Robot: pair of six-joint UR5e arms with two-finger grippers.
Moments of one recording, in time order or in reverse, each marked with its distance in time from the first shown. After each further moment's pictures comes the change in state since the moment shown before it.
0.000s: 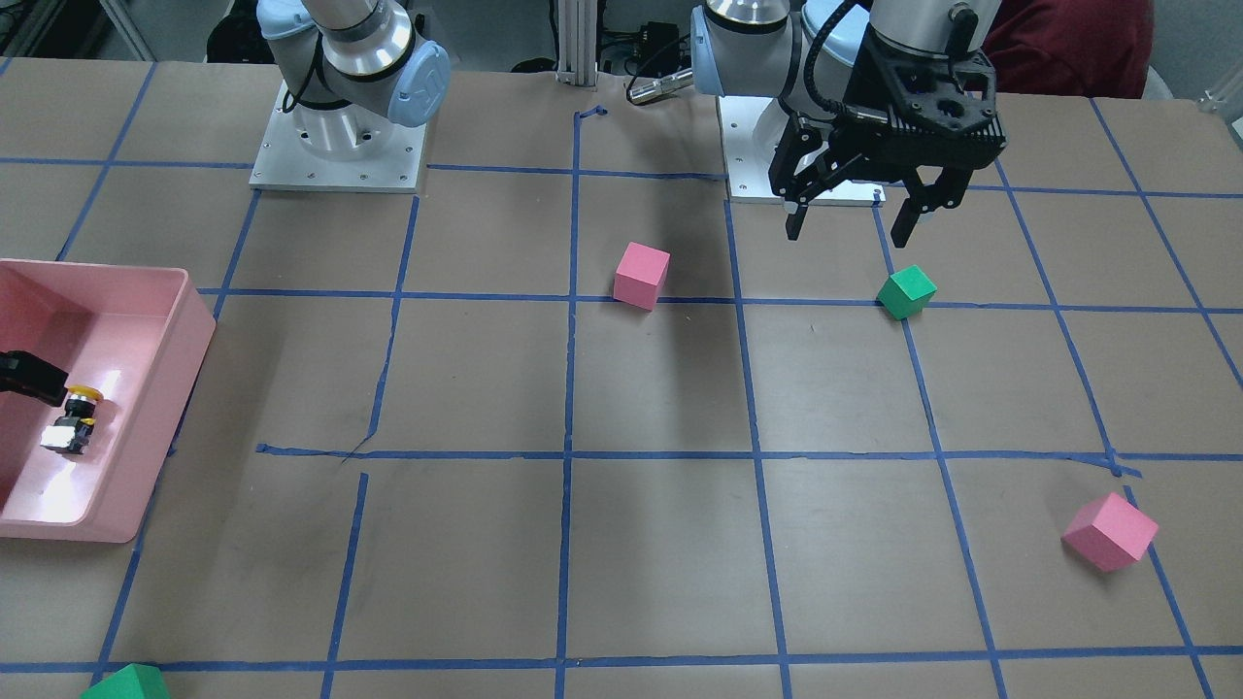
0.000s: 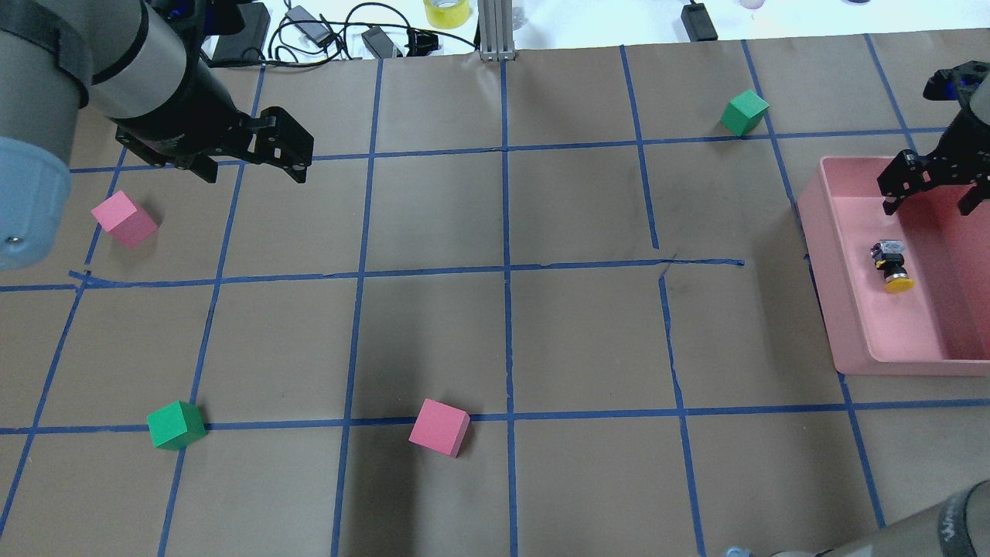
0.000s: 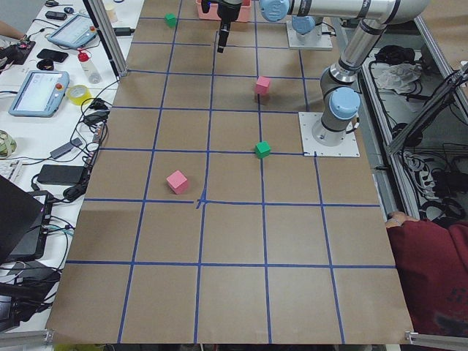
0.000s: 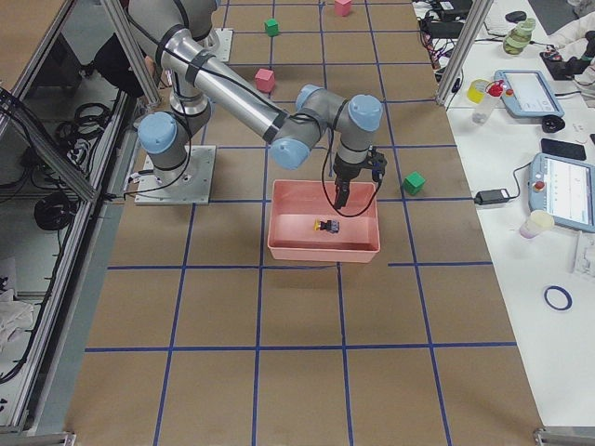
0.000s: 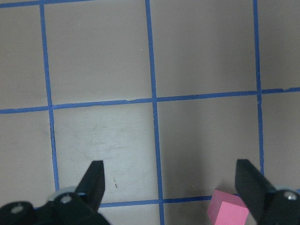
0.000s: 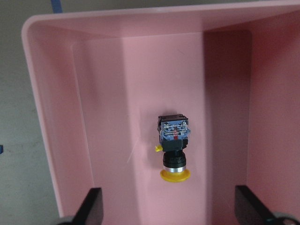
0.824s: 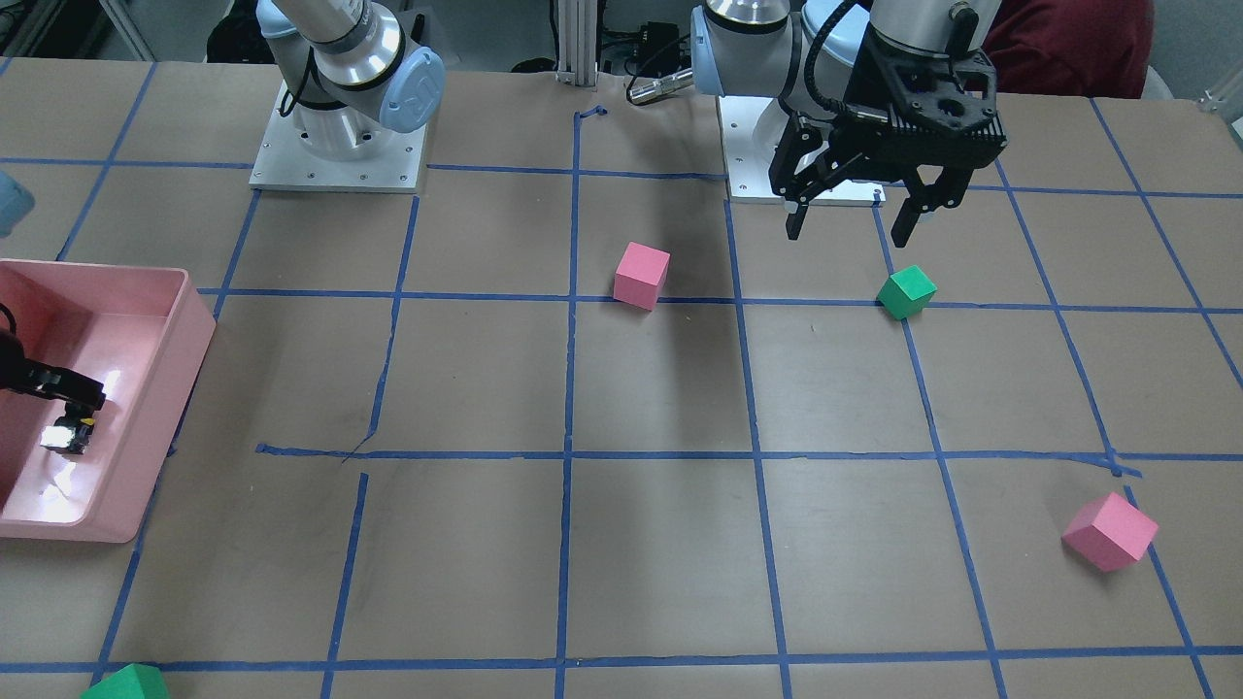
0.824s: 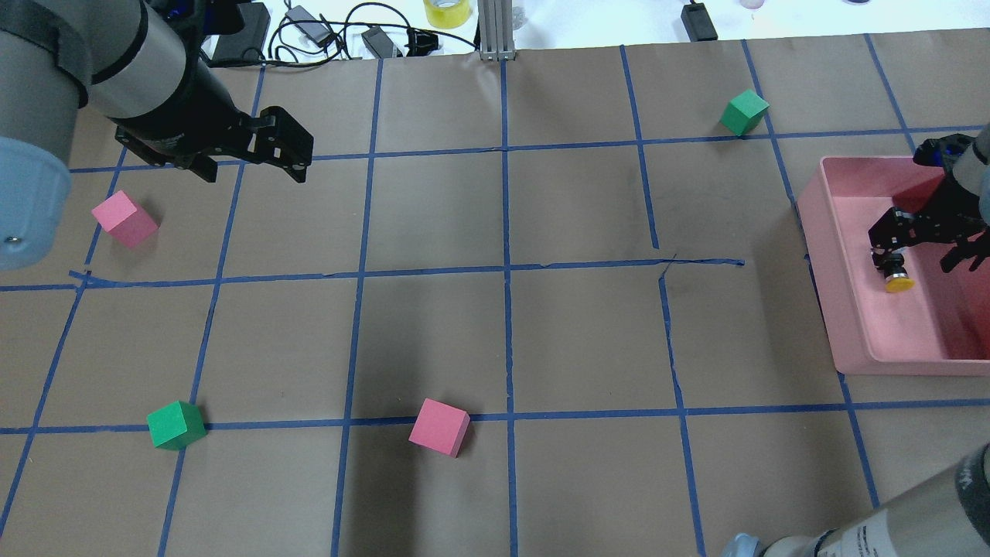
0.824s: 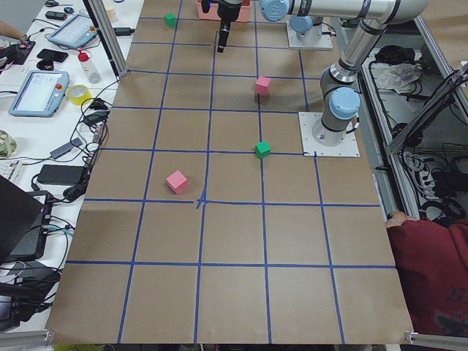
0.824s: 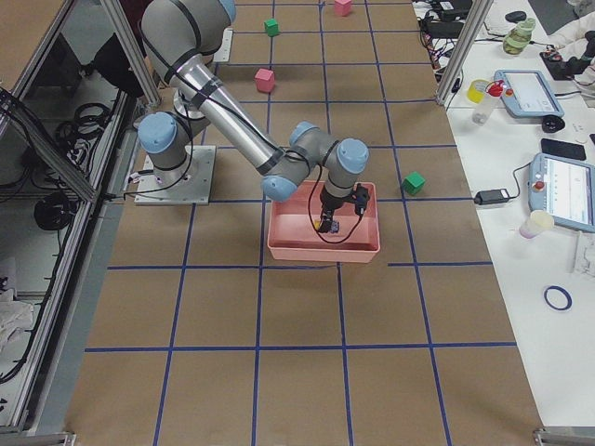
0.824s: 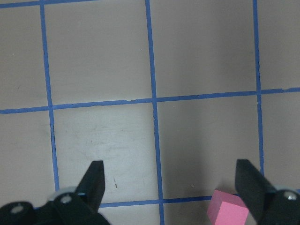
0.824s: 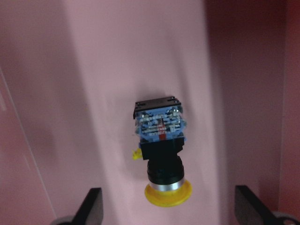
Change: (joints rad) left arm 0.000 0.001 0.000 0.000 0.000 0.000; right arm -0.073 0.072 0.134 -0.133 0.013 0.002
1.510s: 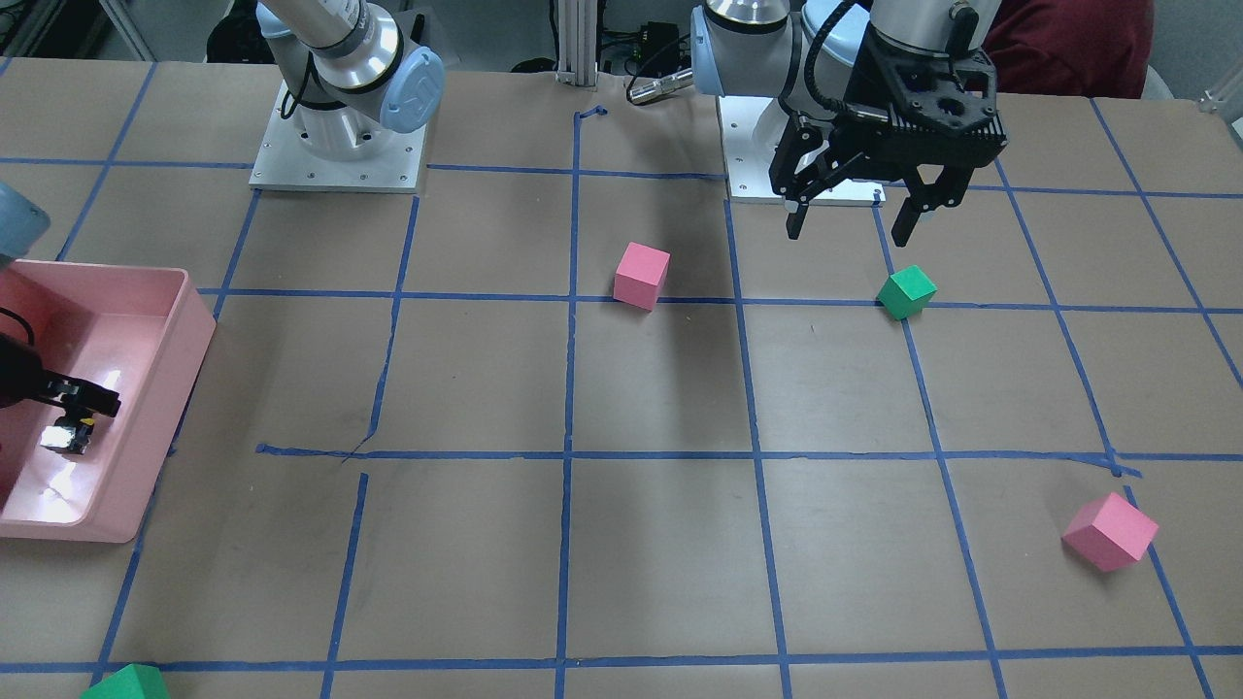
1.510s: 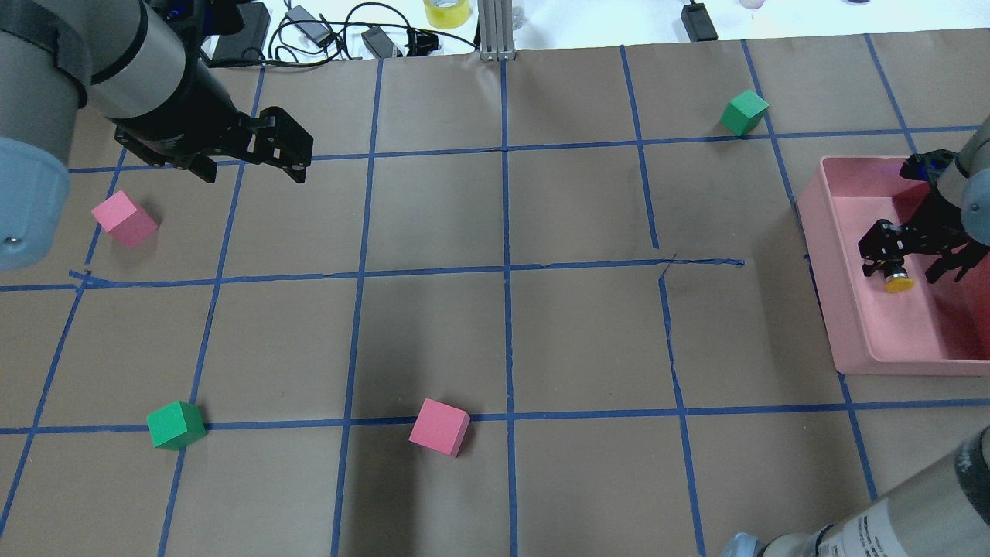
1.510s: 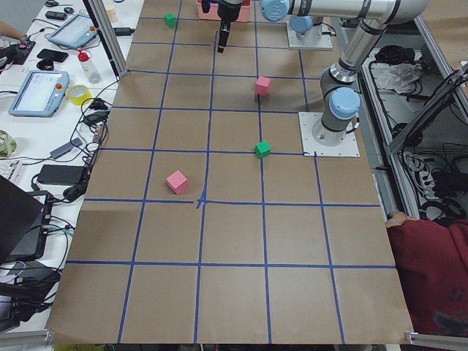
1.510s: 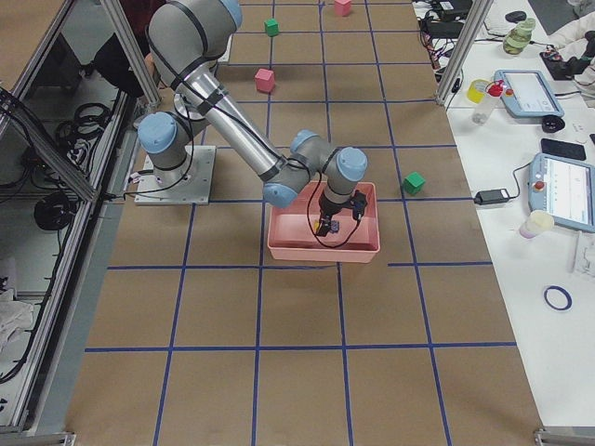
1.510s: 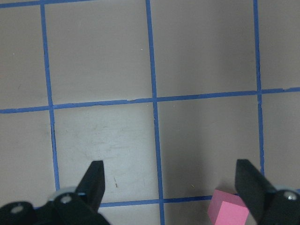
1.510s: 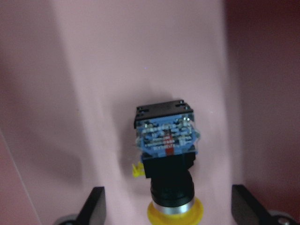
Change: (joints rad) left arm 0.000 0.001 0.000 -0.001 0.001 0.000; right arm -0.001 0.042 0.010 -0.030 -0.004 0.001
